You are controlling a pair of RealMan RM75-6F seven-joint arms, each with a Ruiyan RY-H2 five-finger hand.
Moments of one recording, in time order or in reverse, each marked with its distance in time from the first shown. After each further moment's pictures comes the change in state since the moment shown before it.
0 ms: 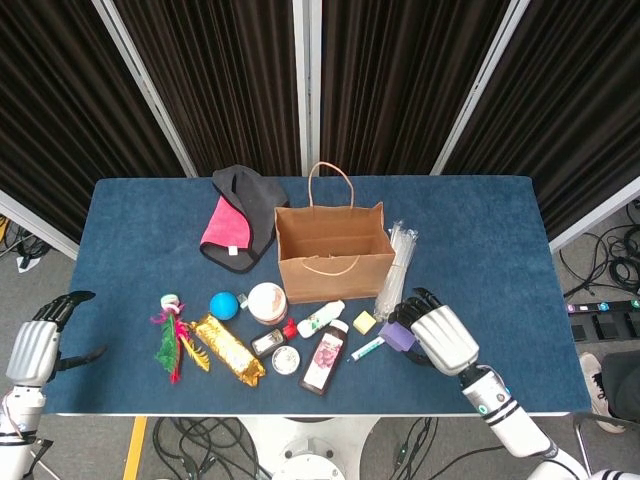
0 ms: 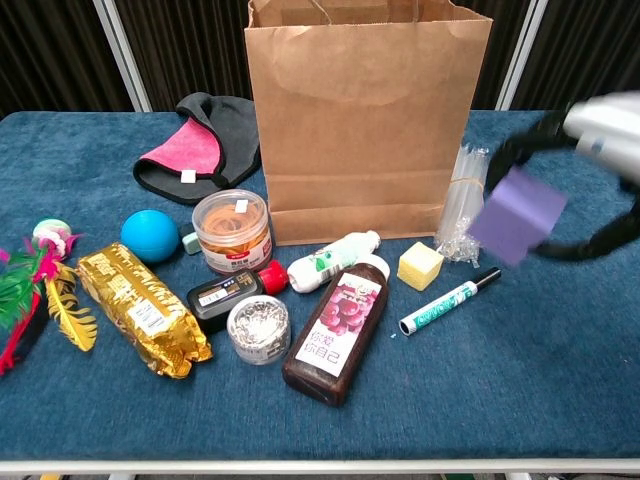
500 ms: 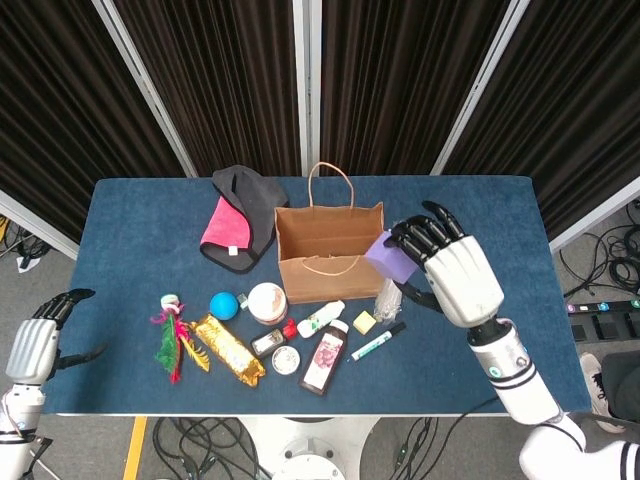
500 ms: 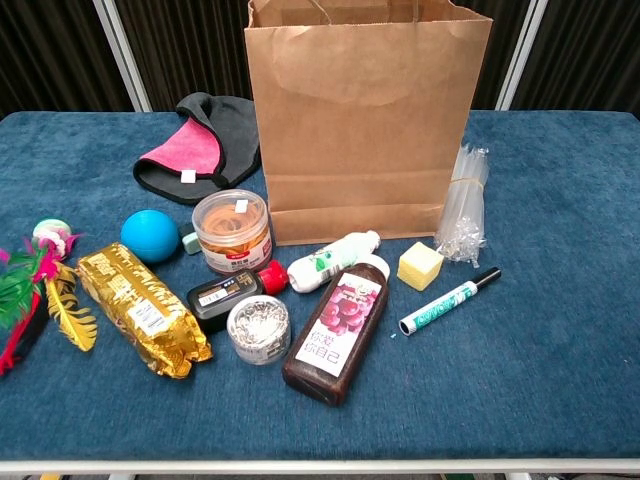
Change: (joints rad) left arm -0.005 0.011 -0.009 -0.016 -0.004 -0.003 0.000; right arm 0.119 0.148 0.318 -0.246 0.121 0.083 -0.079
